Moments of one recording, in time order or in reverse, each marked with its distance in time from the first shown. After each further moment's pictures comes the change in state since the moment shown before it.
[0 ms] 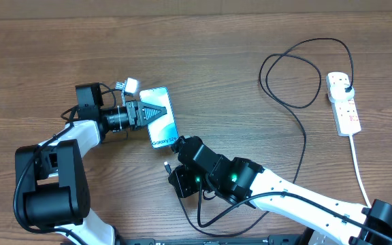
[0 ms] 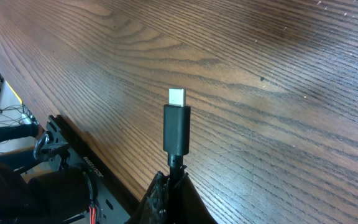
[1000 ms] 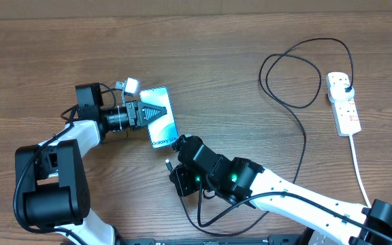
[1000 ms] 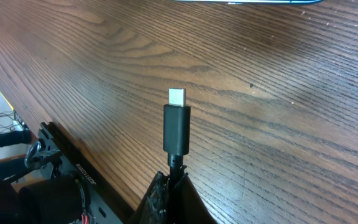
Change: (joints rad) left arm 0.000 0.000 0.000 0.000 0.004 0.029; right arm 0.000 0.000 0.000 0.000 0.038 0.000
